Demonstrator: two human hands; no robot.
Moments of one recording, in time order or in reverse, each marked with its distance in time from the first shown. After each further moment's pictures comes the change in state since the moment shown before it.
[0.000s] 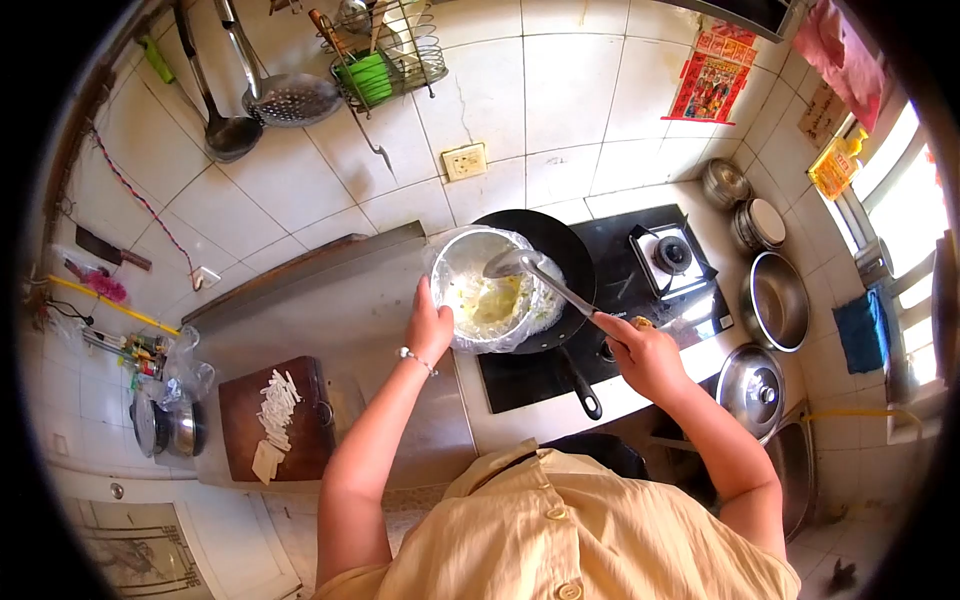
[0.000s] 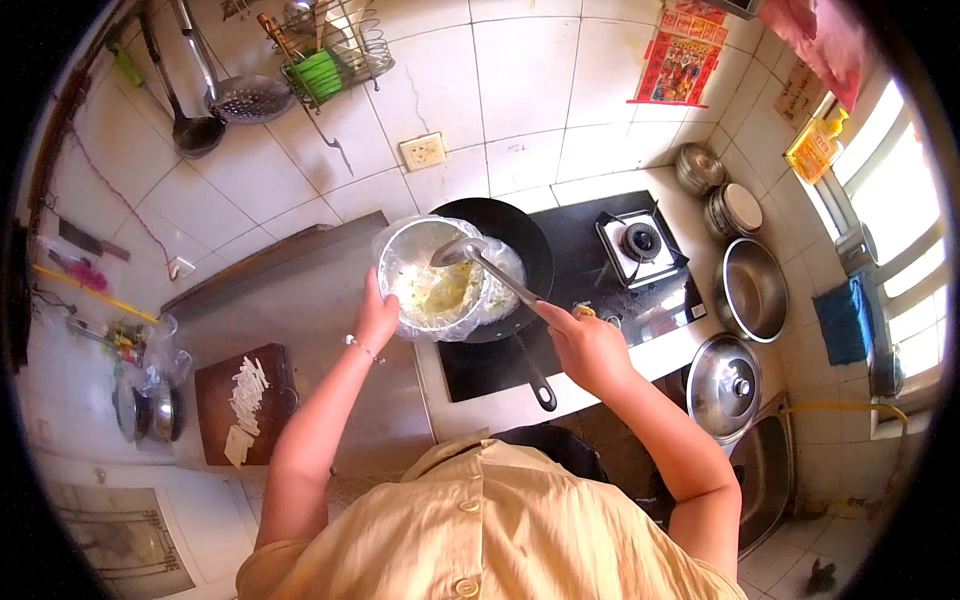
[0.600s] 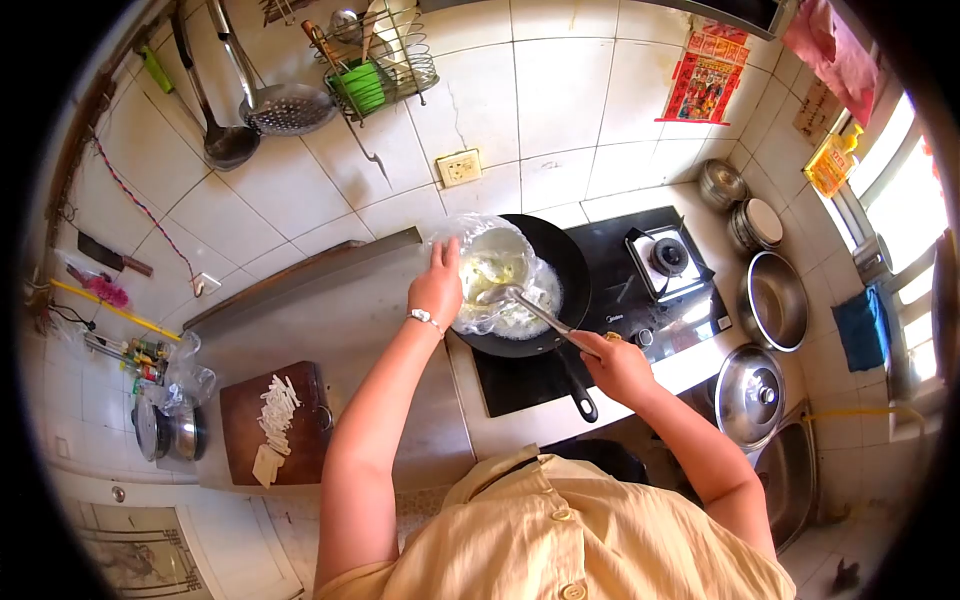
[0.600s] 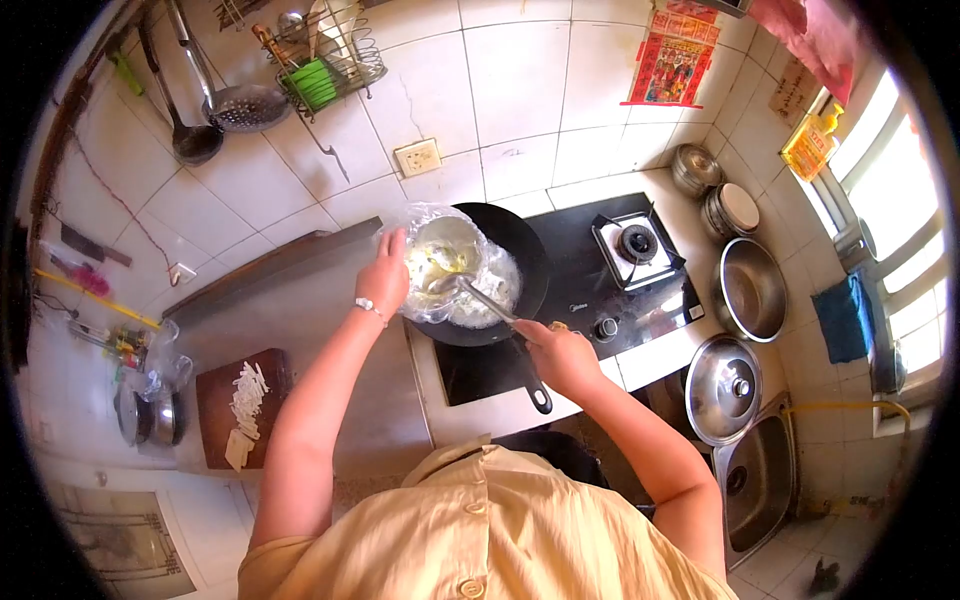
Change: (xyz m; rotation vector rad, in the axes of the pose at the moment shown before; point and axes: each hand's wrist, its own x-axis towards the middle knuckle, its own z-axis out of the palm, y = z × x) left_hand 0.041 0.054 0.001 0.599 -0.004 0.388; right_hand -0.009 0.010 0.044 0.078 -0.099 0.087
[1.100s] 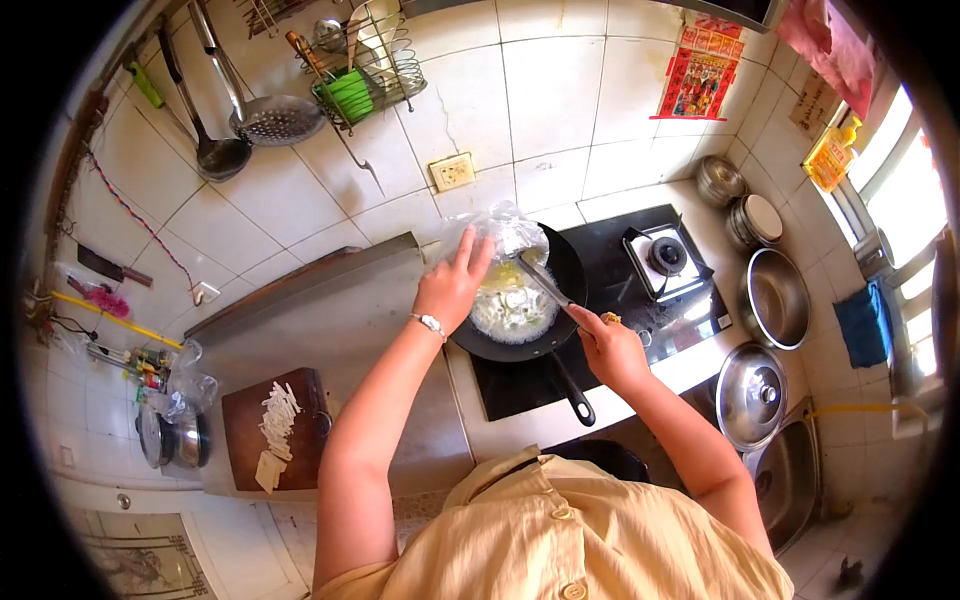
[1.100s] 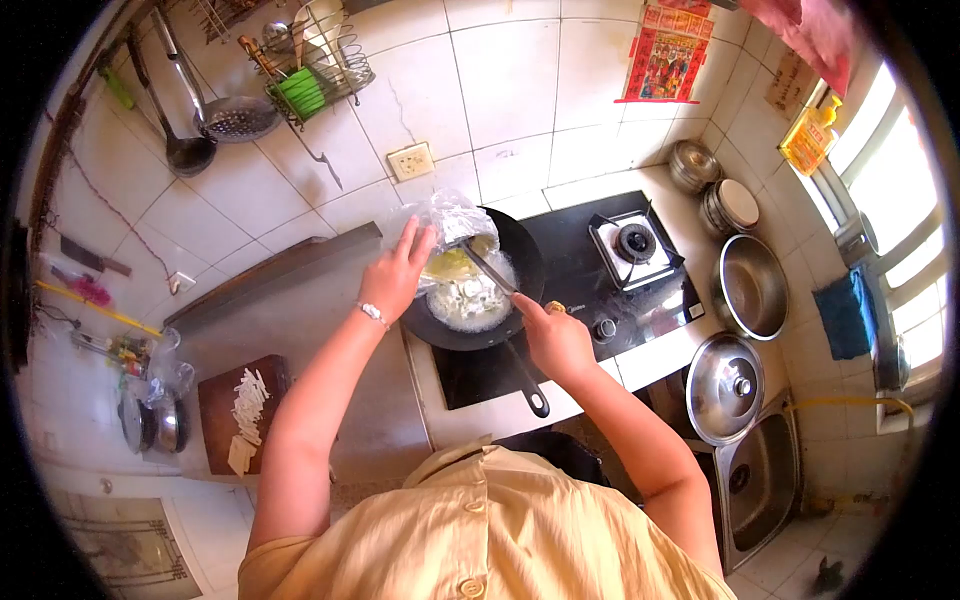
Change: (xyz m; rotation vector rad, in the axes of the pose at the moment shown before) left_hand 0.007 0.024 -0.020 0.301 0.232 0.390; right_hand 0.021 0.006 -0.005 -0.062 0.169 0.023
